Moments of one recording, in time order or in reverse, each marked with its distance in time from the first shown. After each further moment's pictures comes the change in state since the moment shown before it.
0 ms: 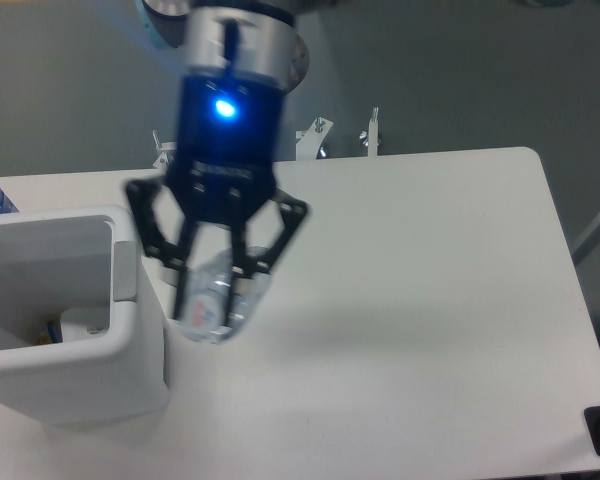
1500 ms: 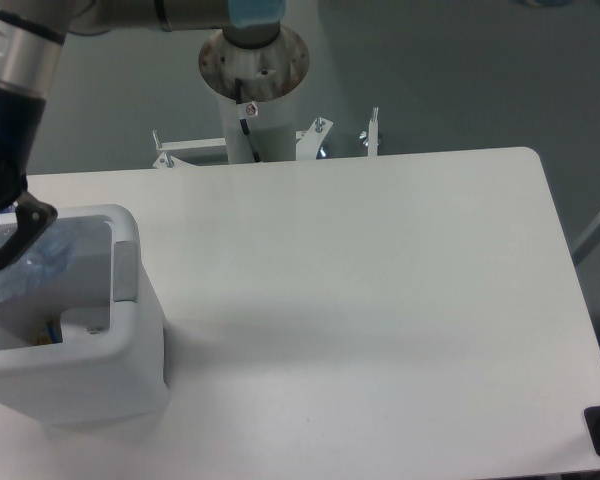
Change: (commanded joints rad) arm -0.169 -0.037 -0.038 0.000 0.009 -0.141
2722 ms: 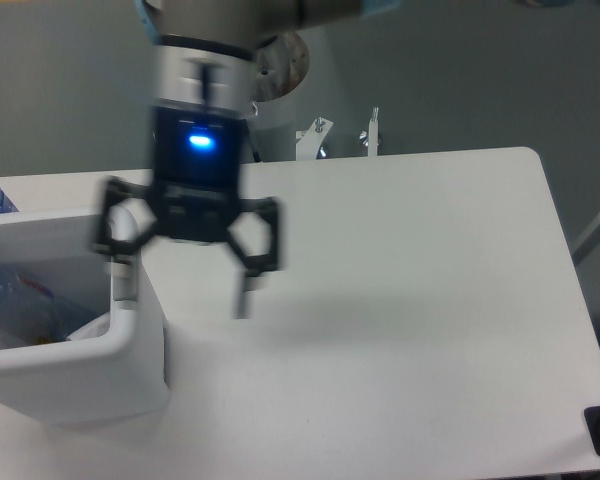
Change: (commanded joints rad) arm 0.348 0.090 -0.228 -0.011 0.214 0.144
